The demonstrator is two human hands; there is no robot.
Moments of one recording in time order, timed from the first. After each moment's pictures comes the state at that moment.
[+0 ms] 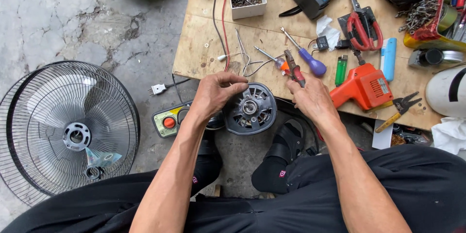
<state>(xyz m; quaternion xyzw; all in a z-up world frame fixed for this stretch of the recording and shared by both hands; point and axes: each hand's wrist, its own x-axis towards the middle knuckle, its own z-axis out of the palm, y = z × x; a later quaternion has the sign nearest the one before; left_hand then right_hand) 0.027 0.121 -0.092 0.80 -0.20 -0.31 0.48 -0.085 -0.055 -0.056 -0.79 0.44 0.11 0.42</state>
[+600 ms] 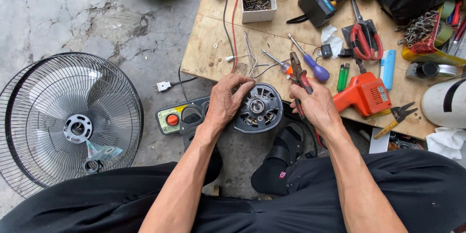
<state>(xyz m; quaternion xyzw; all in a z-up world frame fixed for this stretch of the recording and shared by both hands) 0.009 0.125 -0.108 0.77 -0.25 -0.12 0.57 -0.091 -0.034 -0.056 -0.72 0.39 -0.02 0.57</state>
